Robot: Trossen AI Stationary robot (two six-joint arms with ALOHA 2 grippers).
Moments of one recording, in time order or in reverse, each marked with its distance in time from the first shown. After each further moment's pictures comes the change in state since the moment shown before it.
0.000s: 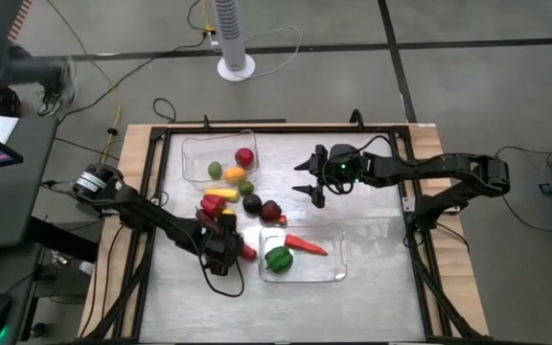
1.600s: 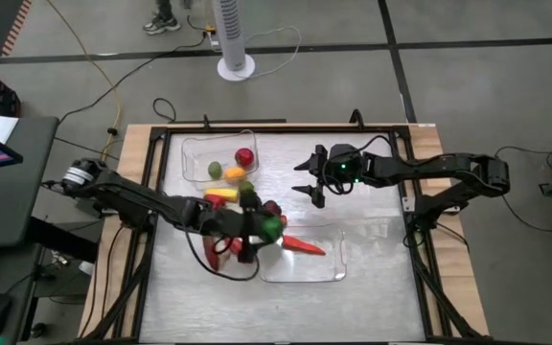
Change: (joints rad) left arm 0.114 -0.130 0.237 0.237 0.038 0.176; right arm 0.000 0.000 0.000 0.003 -0.004 -0.003
